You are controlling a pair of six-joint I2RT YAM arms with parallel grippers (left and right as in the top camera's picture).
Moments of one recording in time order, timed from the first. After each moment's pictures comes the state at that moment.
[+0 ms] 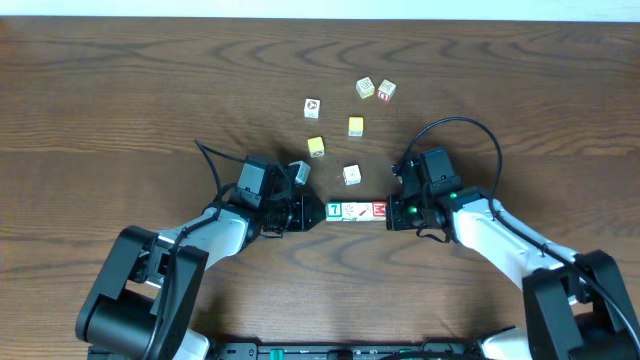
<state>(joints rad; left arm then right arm) -0.37 1.68 0.61 0.09 0.71 -0.51 0.35 1.59 0.74 -0.35 -0.31 0.31</state>
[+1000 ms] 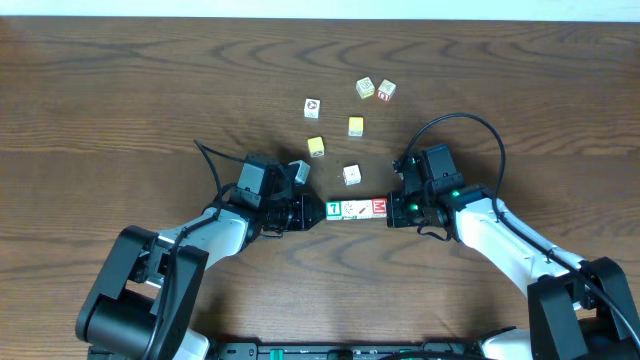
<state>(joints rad) -0.37 1.68 0.61 0.10 0.70 -0.52 0.35 1.56 0.76 -0.38 -0.30 0.31</state>
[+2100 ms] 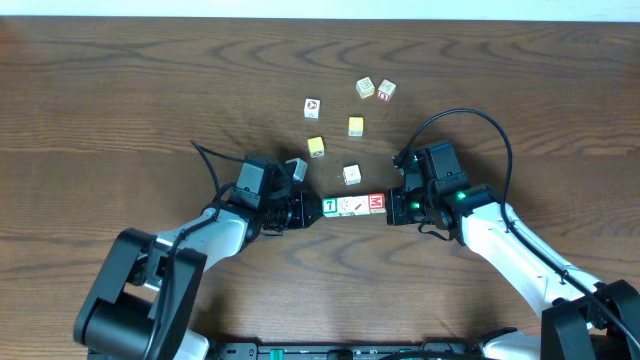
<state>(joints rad) -0.37 1.66 0.61 0.11 0.67 -0.56 0.37 1.49 0.79 -0.43 -0.30 0.31</state>
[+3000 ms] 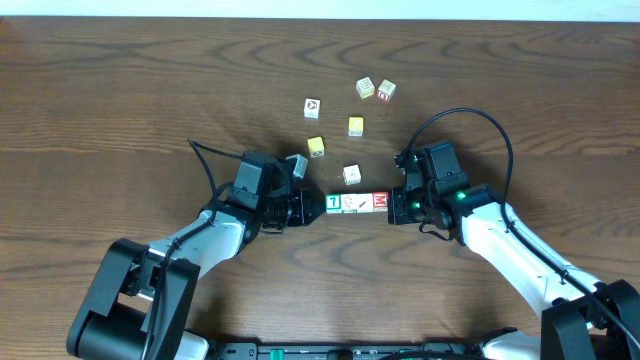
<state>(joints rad) -0.37 1.63 0.61 0.11 0.68 -0.57 0.37 1.49 0.79 -0.43 -0.27 0.31</state>
